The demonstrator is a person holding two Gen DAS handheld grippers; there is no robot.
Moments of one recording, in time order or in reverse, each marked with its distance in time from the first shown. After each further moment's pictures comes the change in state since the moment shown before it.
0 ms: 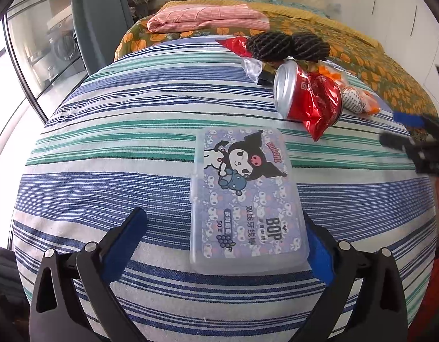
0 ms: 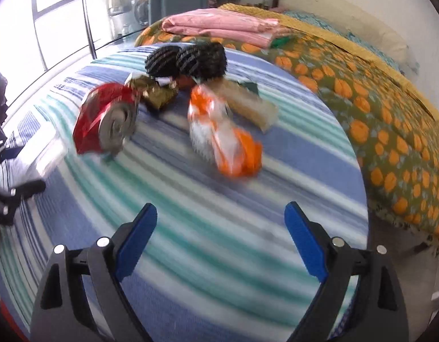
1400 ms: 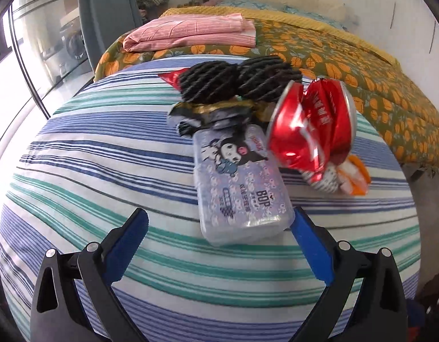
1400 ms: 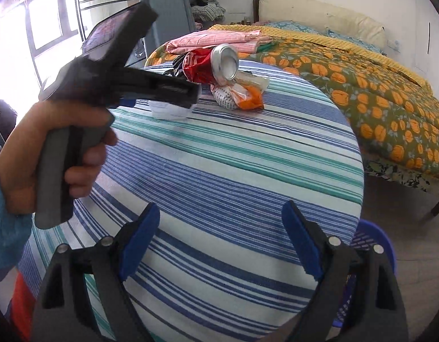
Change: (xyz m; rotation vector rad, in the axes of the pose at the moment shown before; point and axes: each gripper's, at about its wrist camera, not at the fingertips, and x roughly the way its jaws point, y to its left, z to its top) left arm 0.040 -0.105 0.084 -0.076 -0.027 0.070; right arm -0.074 0.033 -0.110 0.164 -0.136 0.032
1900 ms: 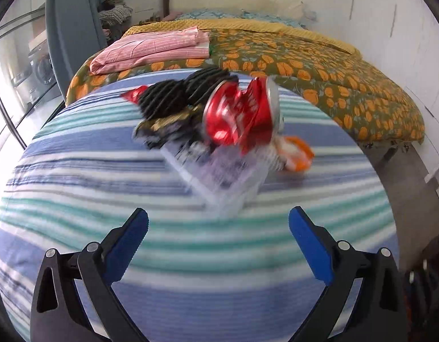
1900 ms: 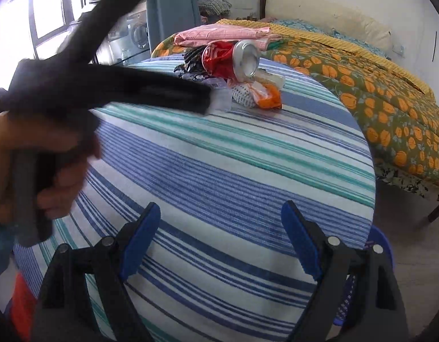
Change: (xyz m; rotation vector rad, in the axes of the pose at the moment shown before) left arm -0.027 -0.032 -0.008 0.114 -0.058 -0.137; right arm 0.004 0.024 0.004 -0.037 0.022 -0.013
